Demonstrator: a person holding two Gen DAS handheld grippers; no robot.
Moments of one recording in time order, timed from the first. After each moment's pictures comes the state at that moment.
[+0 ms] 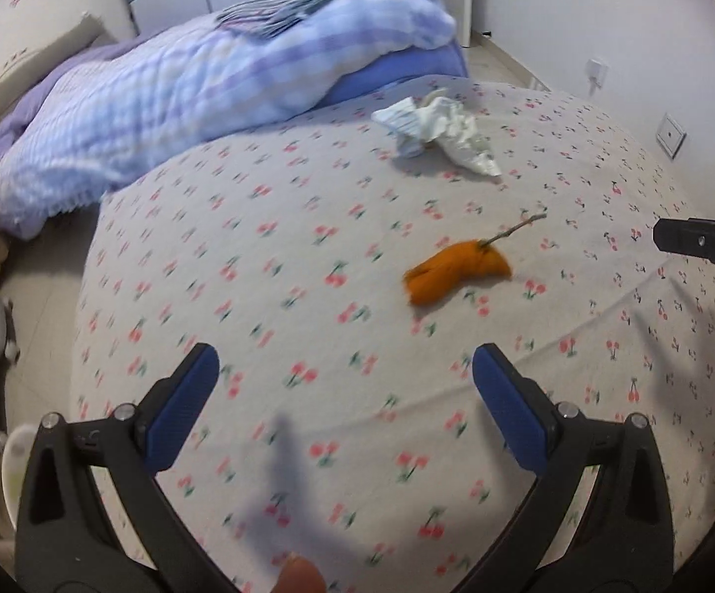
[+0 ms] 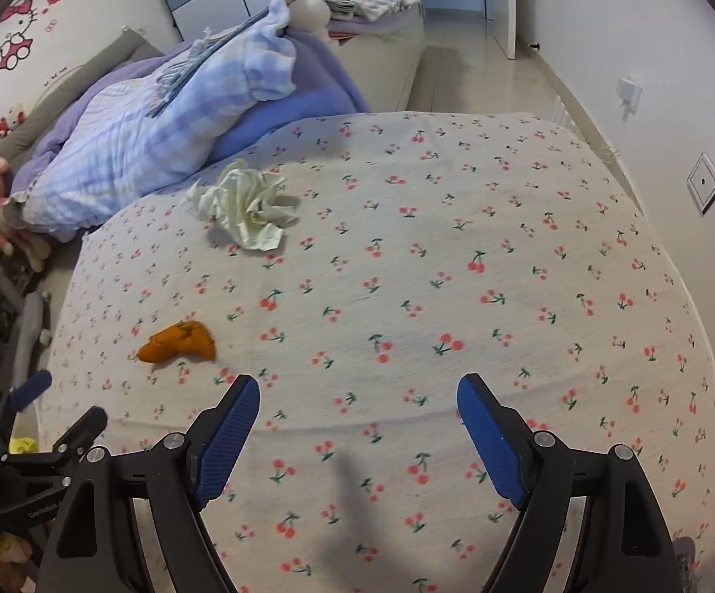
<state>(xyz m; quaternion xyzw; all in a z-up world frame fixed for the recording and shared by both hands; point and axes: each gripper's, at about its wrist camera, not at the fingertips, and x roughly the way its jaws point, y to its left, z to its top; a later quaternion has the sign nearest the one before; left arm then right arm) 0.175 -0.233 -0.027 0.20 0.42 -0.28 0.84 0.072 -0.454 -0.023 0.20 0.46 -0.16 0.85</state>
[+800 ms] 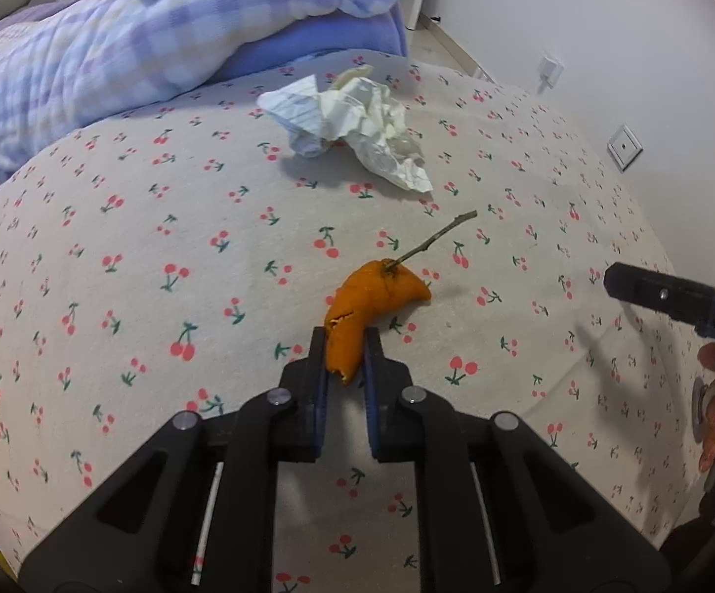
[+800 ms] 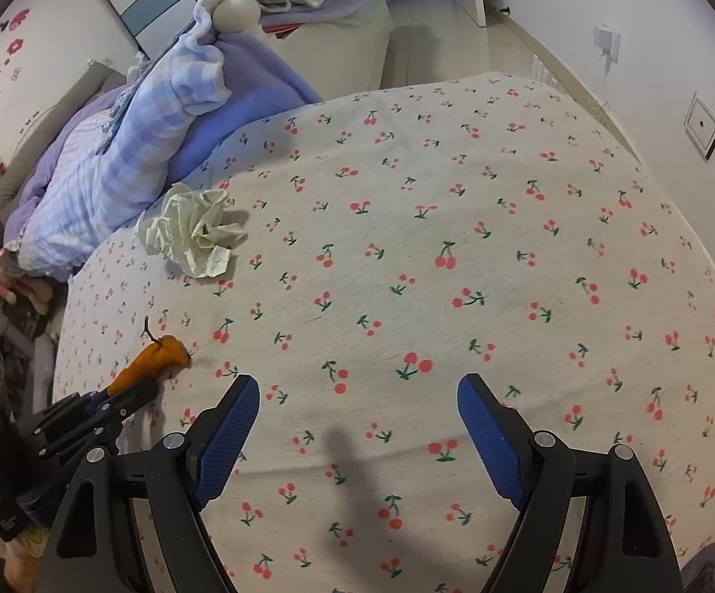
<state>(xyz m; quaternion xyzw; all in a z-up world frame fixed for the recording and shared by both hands) 0.203 -0.291 -0.052 0.13 0.48 -0.36 0.79 0.080 -0.496 -0.048 0.27 0.45 -0.17 0.83</state>
